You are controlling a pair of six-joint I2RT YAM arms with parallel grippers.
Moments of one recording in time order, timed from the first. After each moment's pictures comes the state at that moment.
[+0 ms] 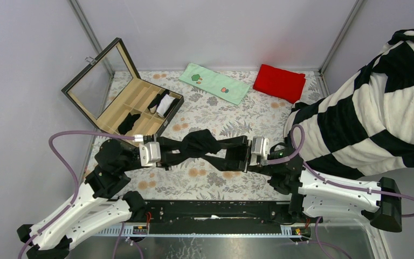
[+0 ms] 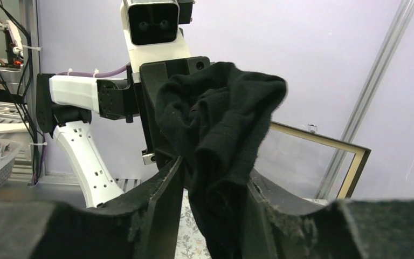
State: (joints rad) left arm -0.84 0.60 0.80 0.04 0.58 0.16; right arm 1.21 0.94 0.68 0.79 -0.24 -0.10
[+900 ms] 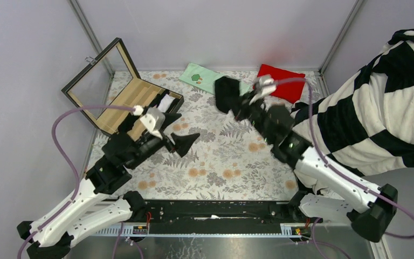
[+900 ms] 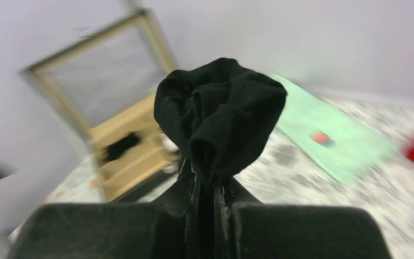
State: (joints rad) left arm -0.84 0.64 0.84 -0.09 0.07 -0.06; right arm 0.91 1.05 0.93 0.26 0.20 0.19
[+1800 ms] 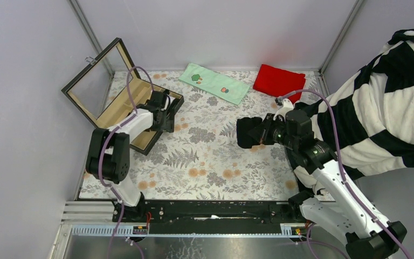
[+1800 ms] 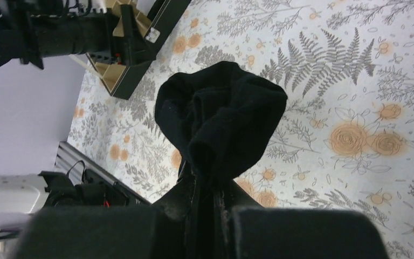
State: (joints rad) left arm -0.20 1.67 1.09 -0.52 -0.18 -0.17; right arm 0.46 0.88 0.85 -0.45 -0.21 0.57
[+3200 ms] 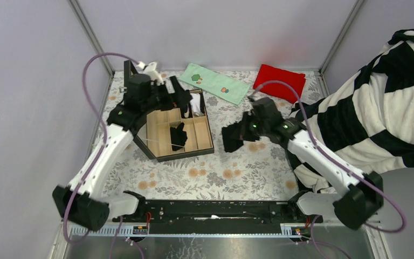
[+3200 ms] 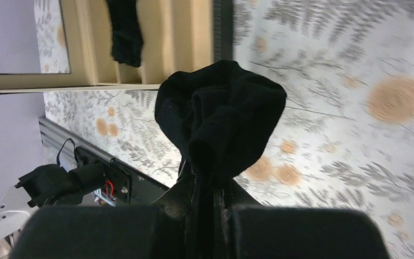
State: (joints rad) left arm -0.35 1.27 1.27 -0.42 0.24 -0.52; right arm 0.57 1.19 1.01 -0.60 -0.18 0.67
